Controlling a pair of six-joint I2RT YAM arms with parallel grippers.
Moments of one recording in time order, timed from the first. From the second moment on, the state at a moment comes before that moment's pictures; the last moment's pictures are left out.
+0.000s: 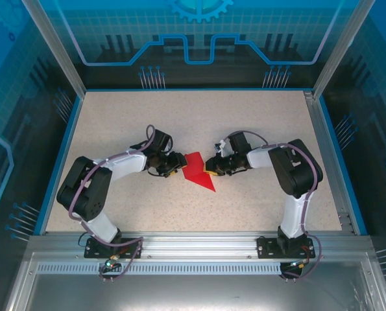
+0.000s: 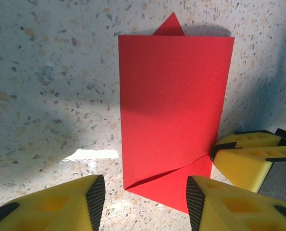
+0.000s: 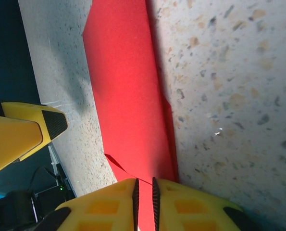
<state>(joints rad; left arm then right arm) -0.42 1.67 0.92 -0.31 0.36 -0.93 0.40 1.94 0.93 0.00 -0.81 0.65</state>
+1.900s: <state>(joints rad) -0.34 1.68 0.93 -0.26 0.45 -0.94 0.42 1.87 0.96 -0.10 -0.81 0.57</state>
